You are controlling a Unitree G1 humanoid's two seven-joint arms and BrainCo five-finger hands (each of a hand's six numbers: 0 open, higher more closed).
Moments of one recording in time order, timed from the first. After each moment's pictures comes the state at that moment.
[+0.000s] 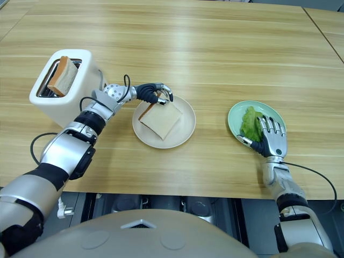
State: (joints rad) left arm -0.90 0.23 -0.38 1.14 0.27 -0.55 -0.61; right arm -0.06 -0.63 0.15 0.90 -0.81 -0.31 -0.78
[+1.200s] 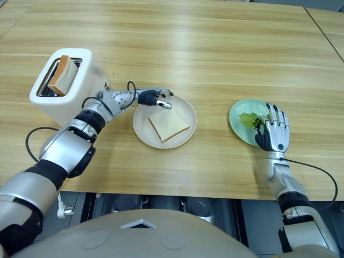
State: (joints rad) left arm -0.94 0.25 -0.54 1.23 0.61 -0.57 -0.25; right arm -0.04 -0.67 0.19 0.71 -0.74 -0.31 -0.91
